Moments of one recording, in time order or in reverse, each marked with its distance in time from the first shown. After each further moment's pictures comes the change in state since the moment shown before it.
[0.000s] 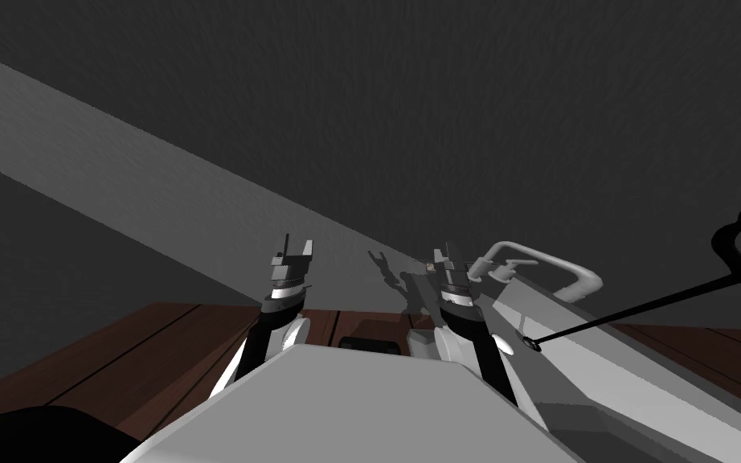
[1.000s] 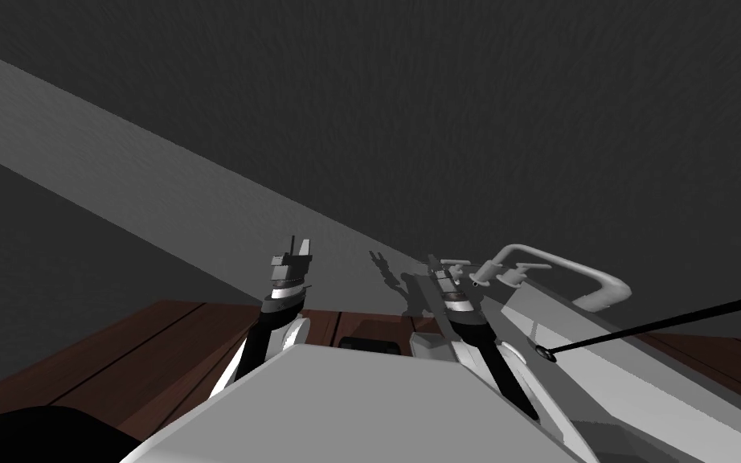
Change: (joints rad) left arm 0.000 0.000 0.000 0.000 0.000 0.000 0.000; right arm 0.038 -0.237 -0.066 0.098 0.136 0.026 0.114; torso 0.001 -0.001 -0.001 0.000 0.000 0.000
